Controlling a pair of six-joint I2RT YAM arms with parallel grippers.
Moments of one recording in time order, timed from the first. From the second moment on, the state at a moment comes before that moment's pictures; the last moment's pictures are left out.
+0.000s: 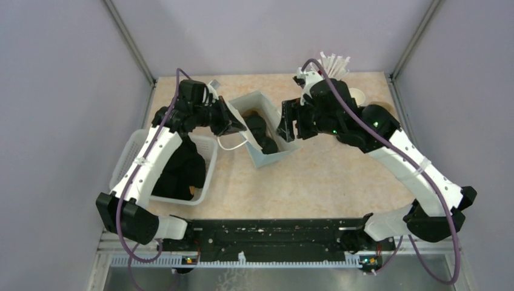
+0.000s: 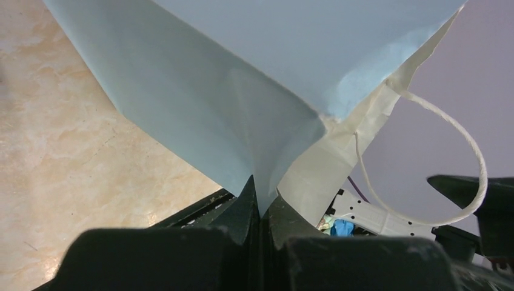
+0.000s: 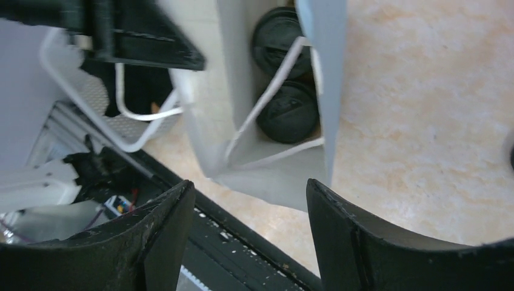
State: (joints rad) left arm -0.32 1.35 1.41 -0.78 0.54 -0.79; right arm 0.87 1.35 1.75 -1.01 0.14 0.43
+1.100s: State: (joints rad) left arm -0.32 1.25 1.23 -0.64 0.57 -0.66; right arm 0.89 1.70 1.85 -0.83 0.28 0.99
